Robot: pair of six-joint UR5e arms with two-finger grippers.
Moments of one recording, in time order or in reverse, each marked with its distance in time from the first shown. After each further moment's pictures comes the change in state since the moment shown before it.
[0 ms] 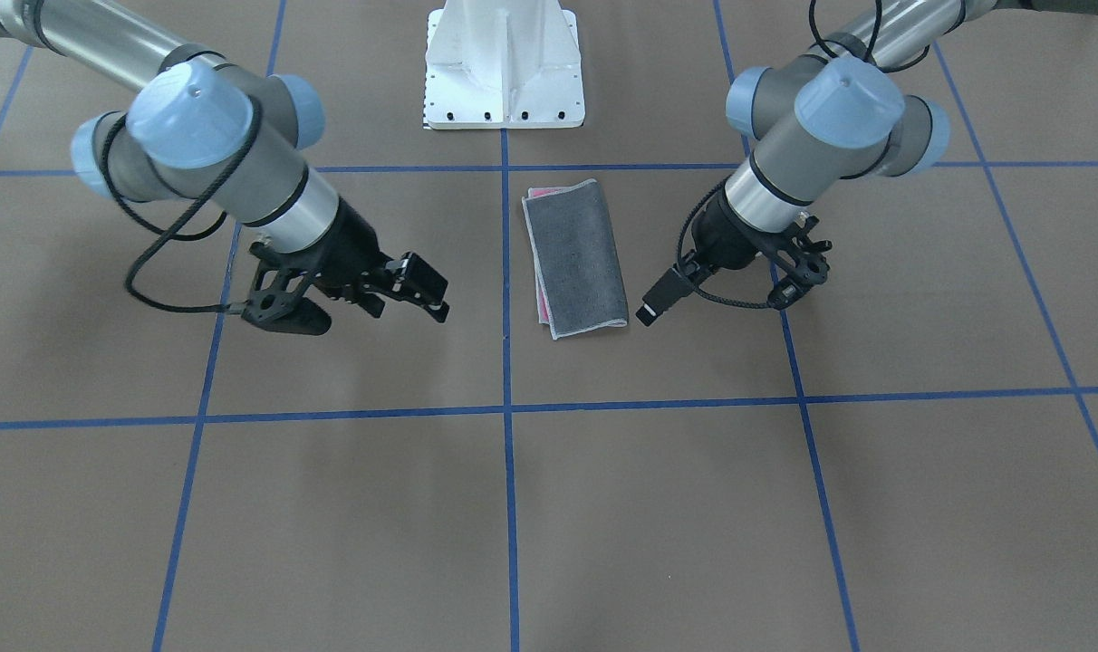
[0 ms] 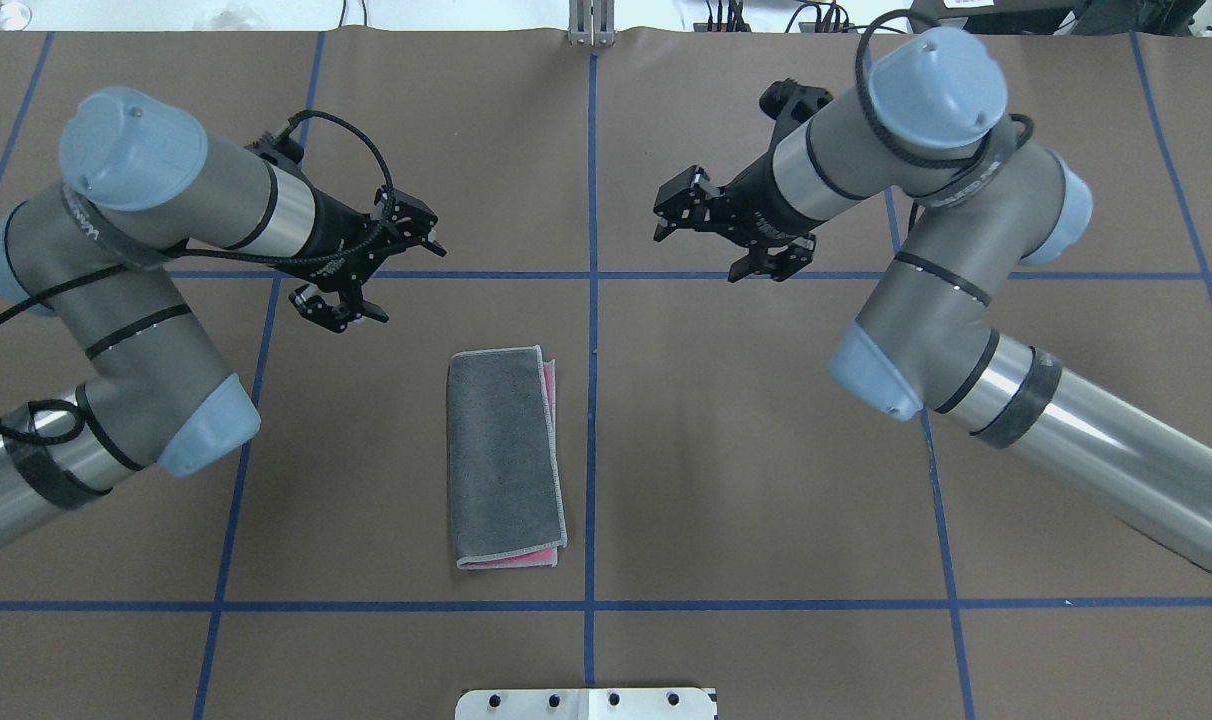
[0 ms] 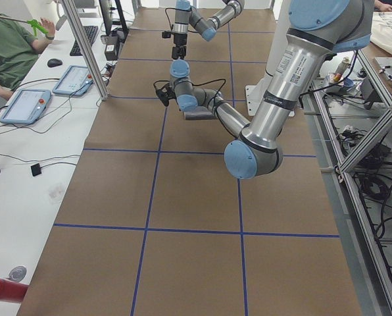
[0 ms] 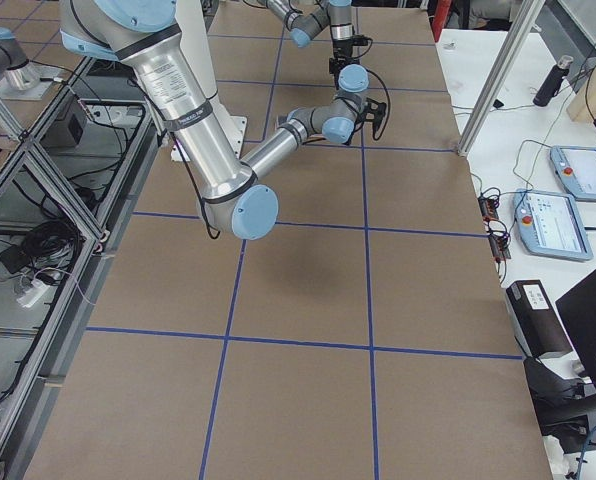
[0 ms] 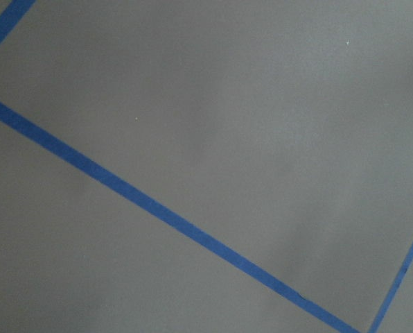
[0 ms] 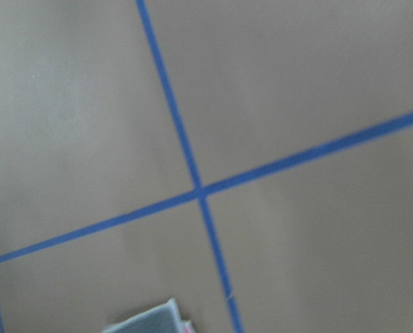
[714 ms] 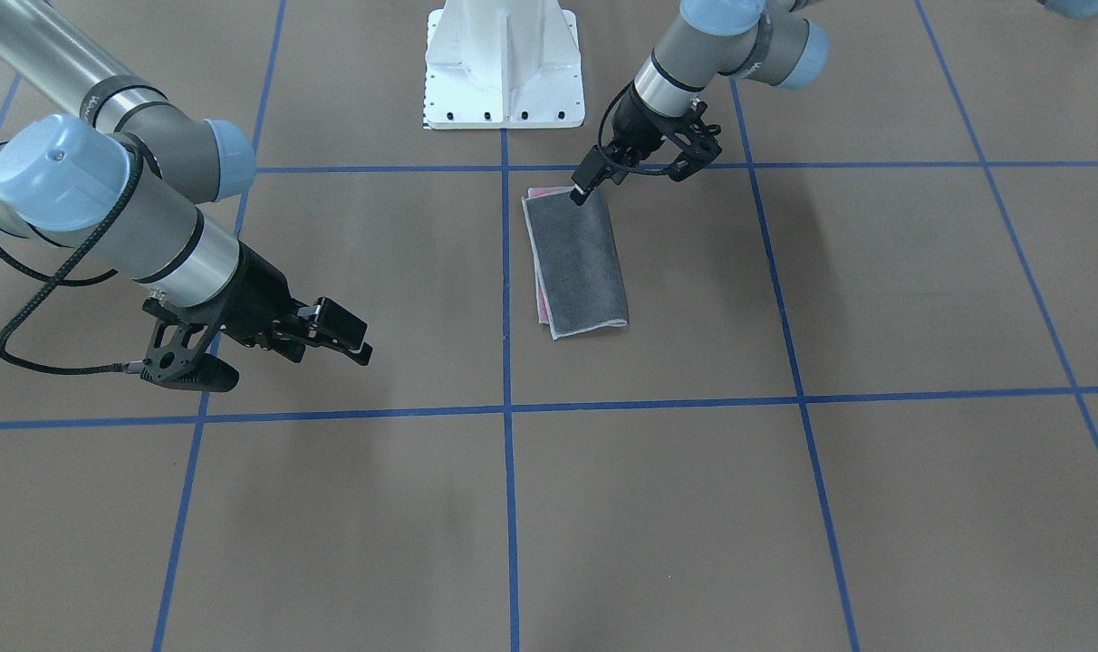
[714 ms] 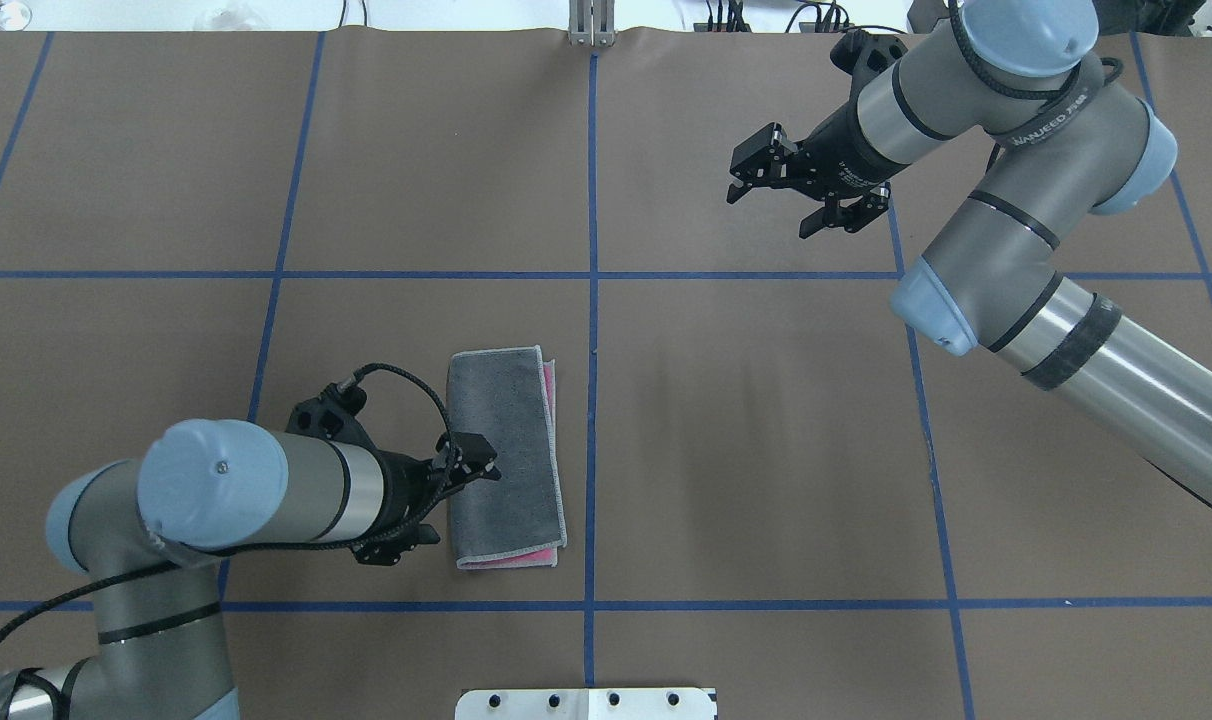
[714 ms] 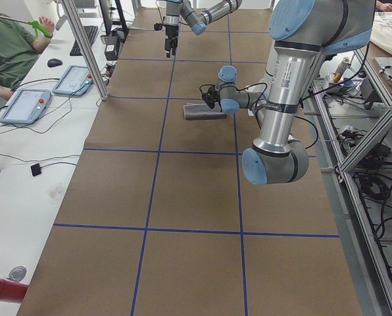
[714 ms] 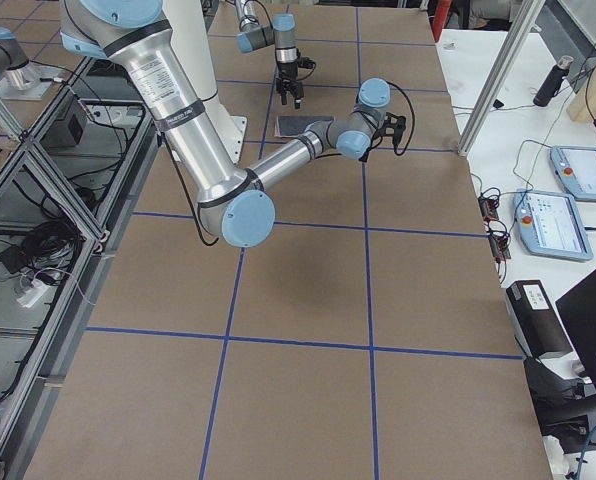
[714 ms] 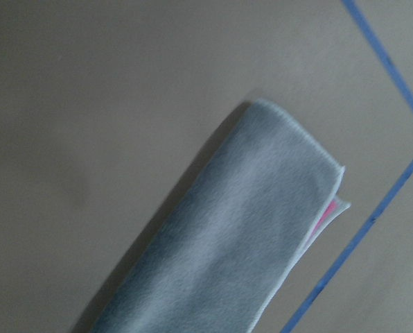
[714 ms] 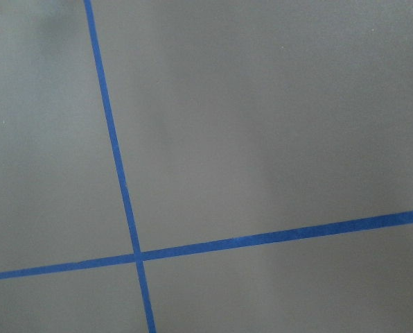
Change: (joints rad) left arm 0.408 0.154 -0.185 0.008 0.328 -0.137; right arm 0.080 -0.017 -0.063 0.010 0.068 -0.122
